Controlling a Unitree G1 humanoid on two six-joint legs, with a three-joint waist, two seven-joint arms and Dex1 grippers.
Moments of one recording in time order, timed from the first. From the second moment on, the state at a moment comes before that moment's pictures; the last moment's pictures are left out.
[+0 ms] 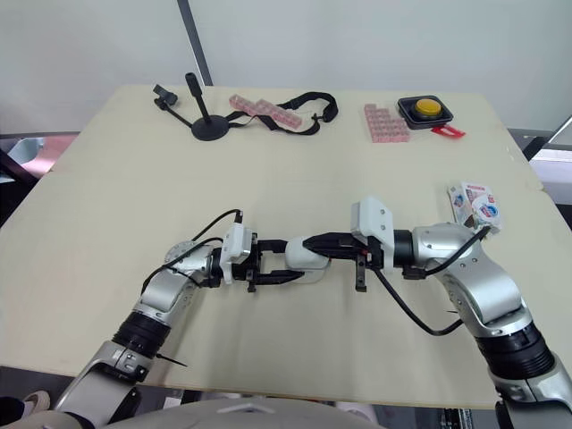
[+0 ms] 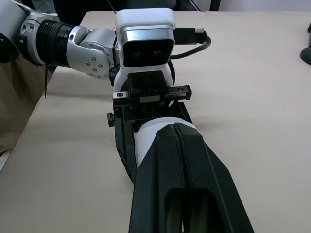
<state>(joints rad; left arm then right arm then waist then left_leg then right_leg) -0.33 0.24 -0.29 0.21 -0.29 -0.14 -1.22 -0.24 -0.68 0.11 -0.42 0.53 0.41 1.06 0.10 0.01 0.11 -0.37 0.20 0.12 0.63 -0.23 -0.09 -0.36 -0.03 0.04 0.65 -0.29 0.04</state>
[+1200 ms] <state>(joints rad) -0.32 0.26 -0.28 0.18 -0.32 -0.06 -1.20 0.05 -0.64 -0.13 -0.14 0.54 0.01 1.29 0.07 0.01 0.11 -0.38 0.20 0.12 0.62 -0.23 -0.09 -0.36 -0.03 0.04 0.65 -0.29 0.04</state>
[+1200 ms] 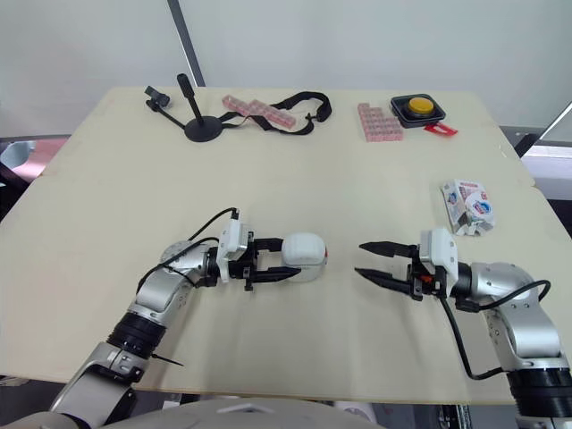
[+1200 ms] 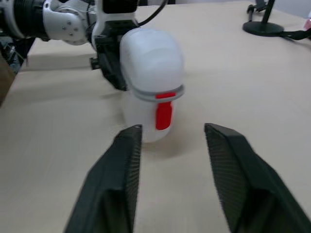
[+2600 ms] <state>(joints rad) -0.46 0.27 -0.01 0.10 -0.91 1.46 -0.70 0.00 -0.63 -0.04 -0.14 0.50 -0.06 1.31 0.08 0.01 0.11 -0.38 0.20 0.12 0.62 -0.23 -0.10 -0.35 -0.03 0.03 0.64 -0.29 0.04</state>
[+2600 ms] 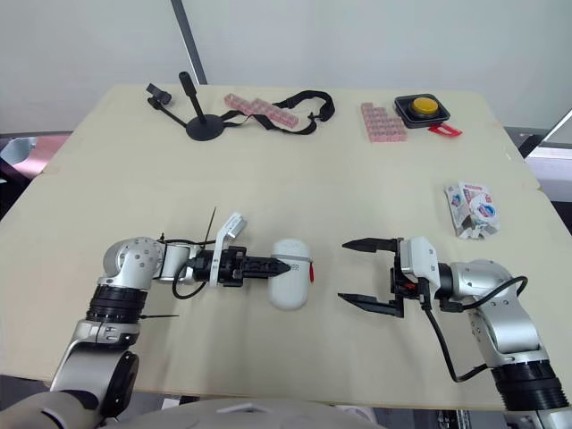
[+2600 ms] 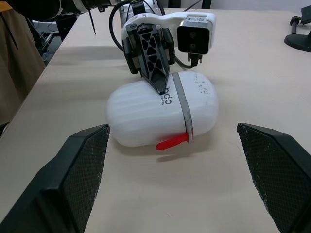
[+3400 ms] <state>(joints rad) -0.46 0.50 -0.16 0.02 -0.82 1.24 -0.91 0.00 -0.63 -0.04 -0.14 0.50 -0.02 1.29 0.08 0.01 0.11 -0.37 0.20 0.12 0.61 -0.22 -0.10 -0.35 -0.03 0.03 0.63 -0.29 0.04</state>
